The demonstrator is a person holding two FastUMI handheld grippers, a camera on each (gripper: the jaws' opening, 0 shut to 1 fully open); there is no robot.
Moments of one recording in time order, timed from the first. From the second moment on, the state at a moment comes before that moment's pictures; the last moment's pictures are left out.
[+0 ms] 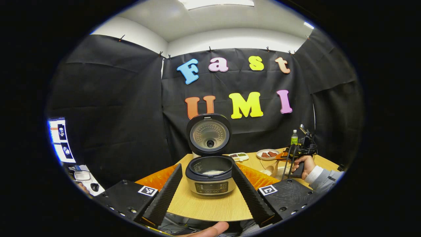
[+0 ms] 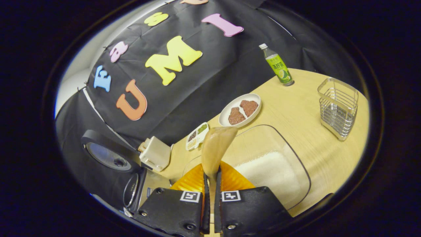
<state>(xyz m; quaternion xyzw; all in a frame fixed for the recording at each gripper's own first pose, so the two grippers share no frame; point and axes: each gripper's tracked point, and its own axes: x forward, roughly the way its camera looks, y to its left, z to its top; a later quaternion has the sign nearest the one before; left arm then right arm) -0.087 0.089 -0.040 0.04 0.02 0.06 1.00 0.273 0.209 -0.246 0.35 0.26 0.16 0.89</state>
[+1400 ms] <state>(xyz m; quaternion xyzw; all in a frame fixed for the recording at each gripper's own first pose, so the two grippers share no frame) -0.106 0.105 -0.025 0.01 0.01 0.06 1.00 0.231 0.220 -0.143 0.69 0.23 0.18 0.66</state>
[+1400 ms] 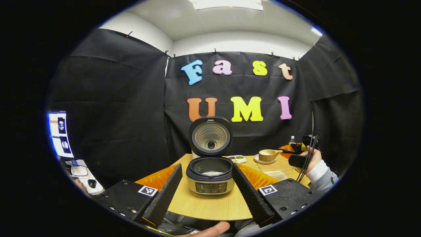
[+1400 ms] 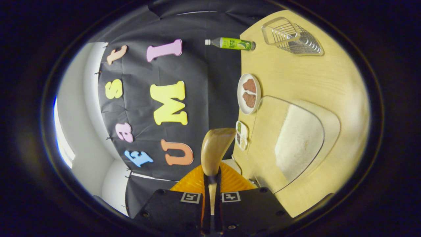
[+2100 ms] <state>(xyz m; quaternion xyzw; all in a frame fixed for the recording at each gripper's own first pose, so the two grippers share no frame) -0.128 0.122 -0.036 0.05 0.02 0.05 1.00 0.220 0.371 -0.088 0.56 0.22 0.19 0.77</state>
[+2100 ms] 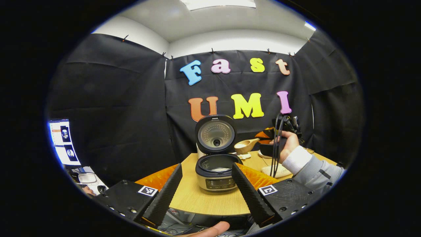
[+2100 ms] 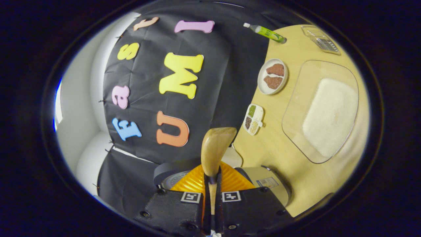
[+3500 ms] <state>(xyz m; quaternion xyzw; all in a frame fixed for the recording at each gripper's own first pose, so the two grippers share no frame) -0.150 0.145 -0.033 0.03 0.01 0.06 1.00 0.175 0.464 -0.015 0.07 -0.05 0.29 0.95</state>
